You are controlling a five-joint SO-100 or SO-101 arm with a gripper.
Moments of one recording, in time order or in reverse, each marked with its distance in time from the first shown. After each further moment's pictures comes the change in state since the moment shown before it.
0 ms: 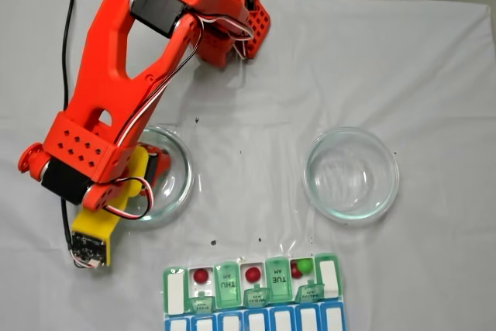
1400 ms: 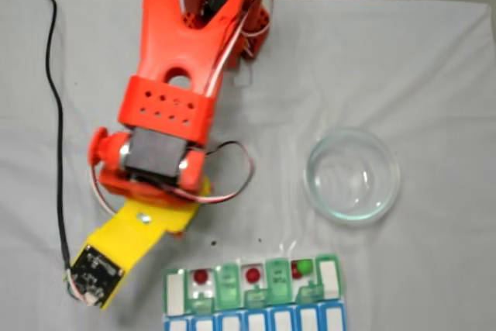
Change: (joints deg) arm -20.7 24.6 3.4 -19.9 42.3
